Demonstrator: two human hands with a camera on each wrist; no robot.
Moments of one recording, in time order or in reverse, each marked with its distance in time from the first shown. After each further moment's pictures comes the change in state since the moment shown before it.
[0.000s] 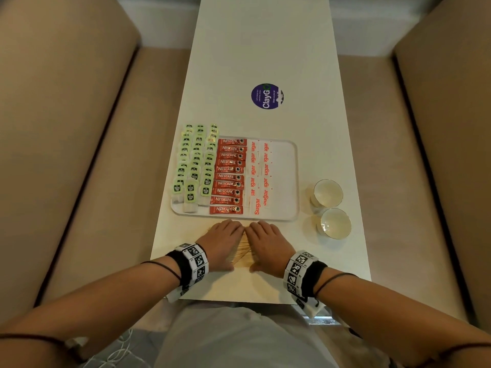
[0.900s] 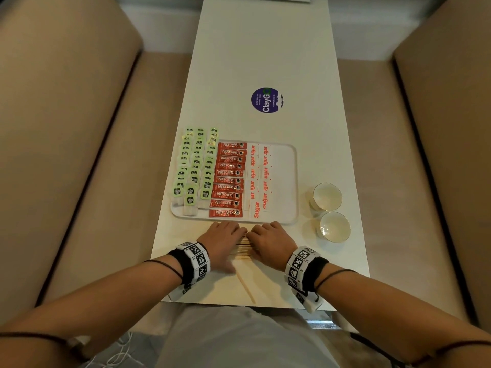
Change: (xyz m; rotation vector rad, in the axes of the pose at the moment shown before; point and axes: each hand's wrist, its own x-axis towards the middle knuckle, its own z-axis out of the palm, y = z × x) left_hand 0.004 0.002 -0.016 0.010 -0.054 -0.030; right_hand 0.010 0.016 -0.008 -0.068 0.164 -0.102
